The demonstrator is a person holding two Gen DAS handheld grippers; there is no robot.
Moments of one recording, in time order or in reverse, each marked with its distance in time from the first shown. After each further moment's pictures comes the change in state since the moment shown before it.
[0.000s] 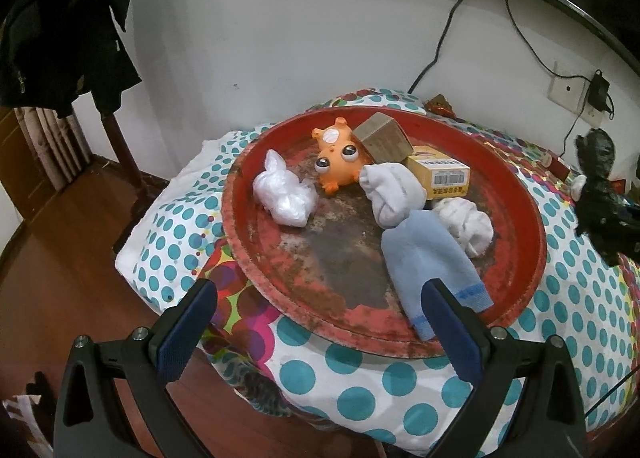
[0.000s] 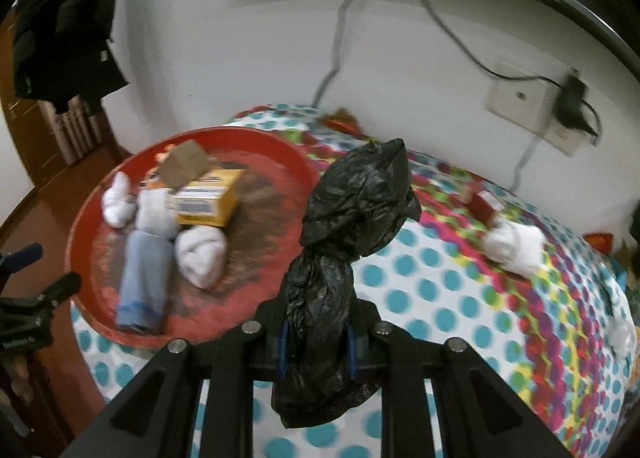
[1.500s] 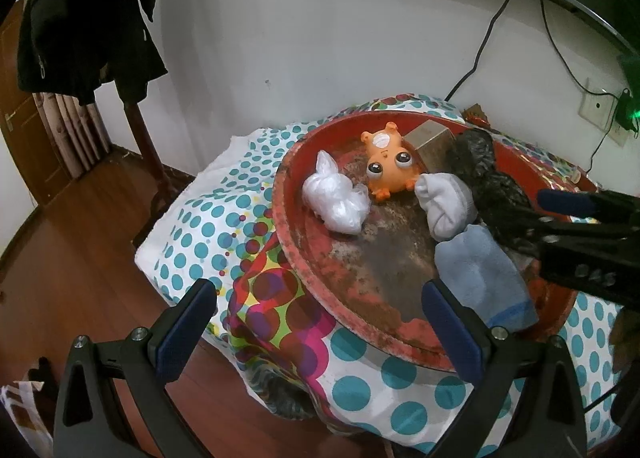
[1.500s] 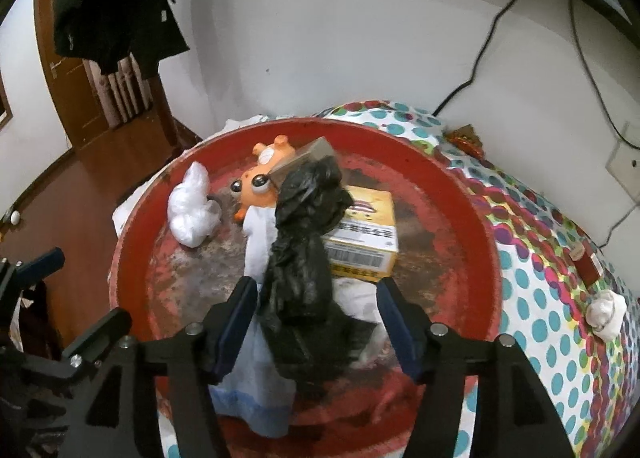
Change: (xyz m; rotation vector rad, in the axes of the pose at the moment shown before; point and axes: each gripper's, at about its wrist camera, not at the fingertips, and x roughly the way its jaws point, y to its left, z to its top) left arm 0.010 0.030 0.004 -0.049 -0.007 0.065; right arm 0.050 0.113 0.035 -0.133 0.043 0.139
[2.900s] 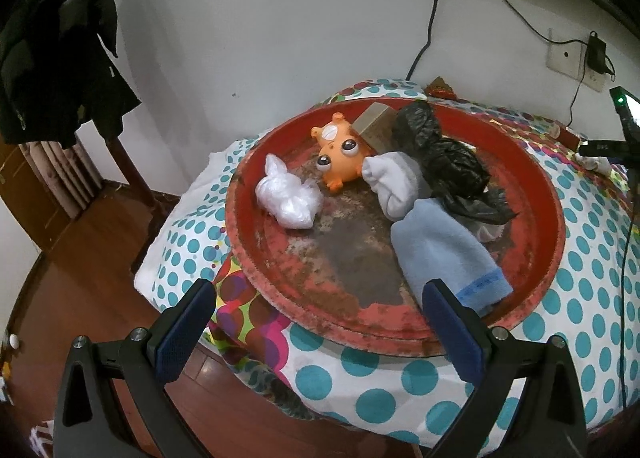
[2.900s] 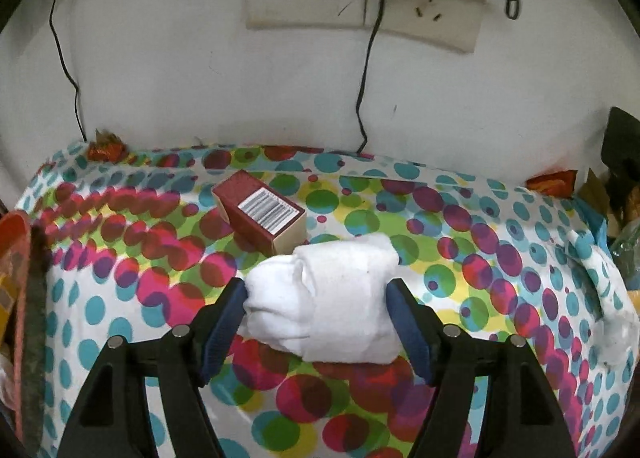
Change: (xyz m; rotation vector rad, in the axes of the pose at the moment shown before) left arm -0.008 -0.044 -0.005 0.168 0.002 0.002; right arm 0.027 -0.333 -0.067 0.470 0.044 -0.415
